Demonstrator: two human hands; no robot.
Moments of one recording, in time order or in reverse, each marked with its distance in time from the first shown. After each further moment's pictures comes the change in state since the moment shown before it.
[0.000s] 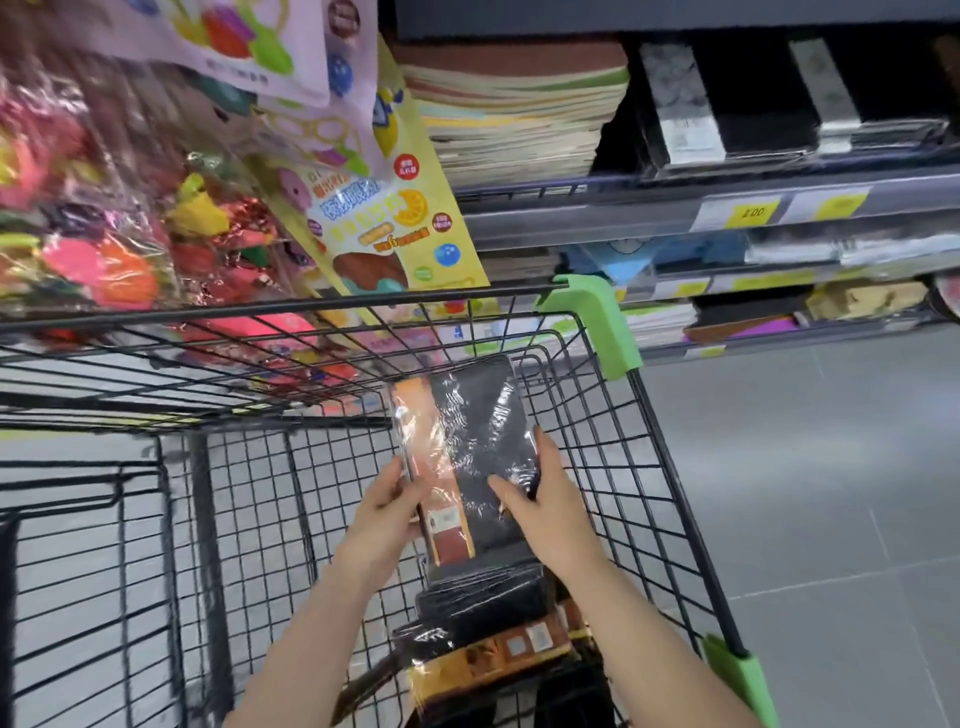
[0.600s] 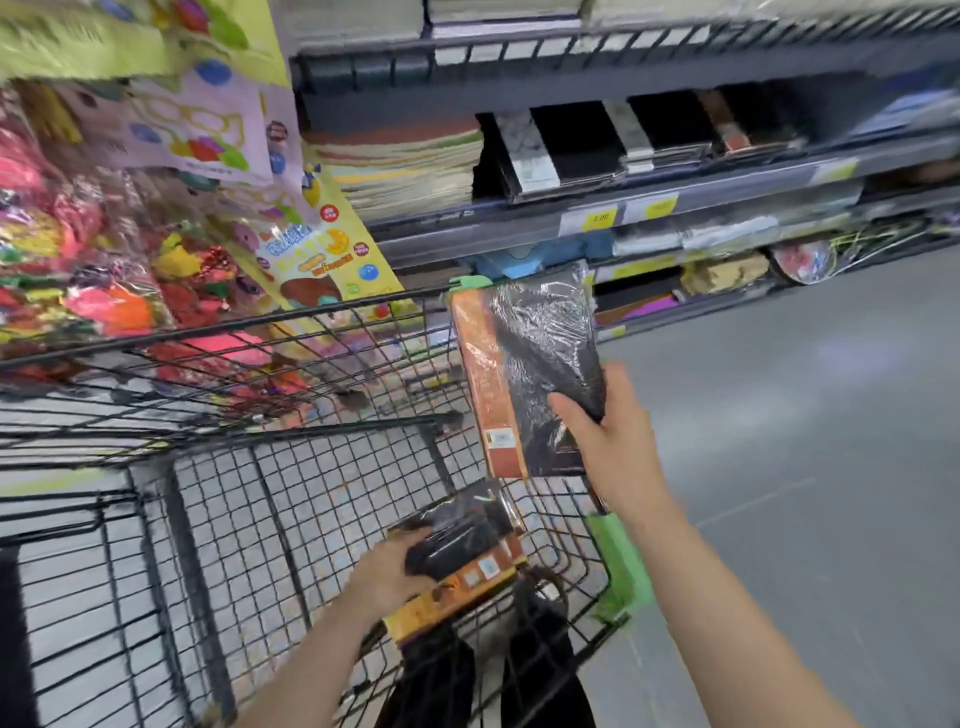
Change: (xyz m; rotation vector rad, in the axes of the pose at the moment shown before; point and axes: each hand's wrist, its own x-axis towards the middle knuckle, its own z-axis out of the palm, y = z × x) left_hand -0.053 -0.056 -0.002 1.272 -0.373 0.104; right_hand -0.114 -0.066 -0.114 0.042 0.436 -0.230
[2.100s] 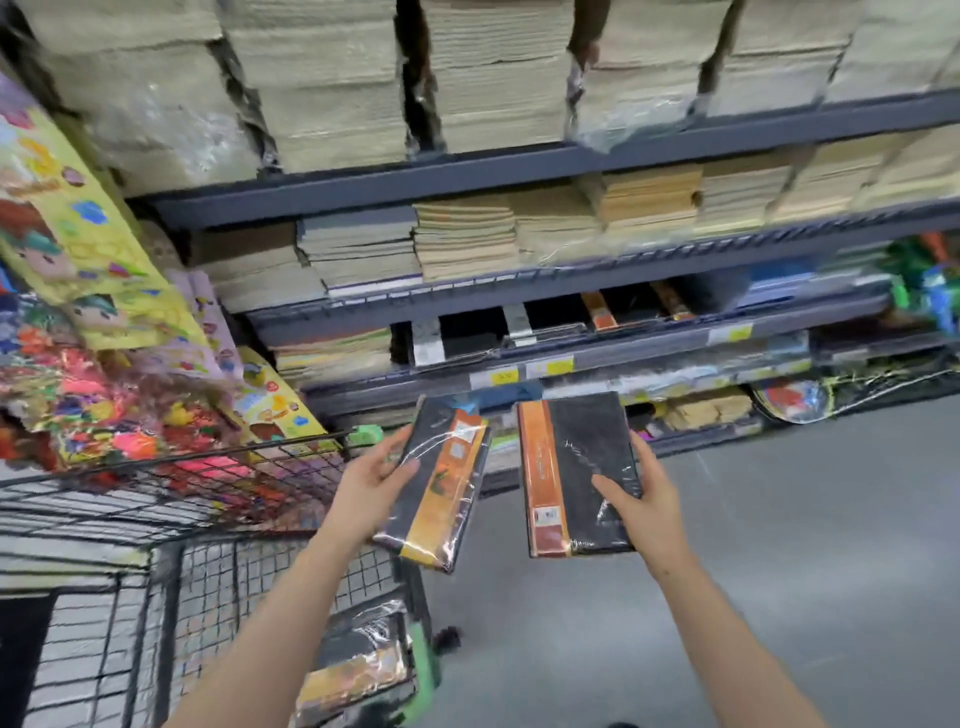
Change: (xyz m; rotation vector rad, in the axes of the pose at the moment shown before) left_hand -0.063 0.329 -0.084 -0.584 0.640 0.266; right_hand 0.078 0.061 -0.262 0.354 -0.041 -0.004
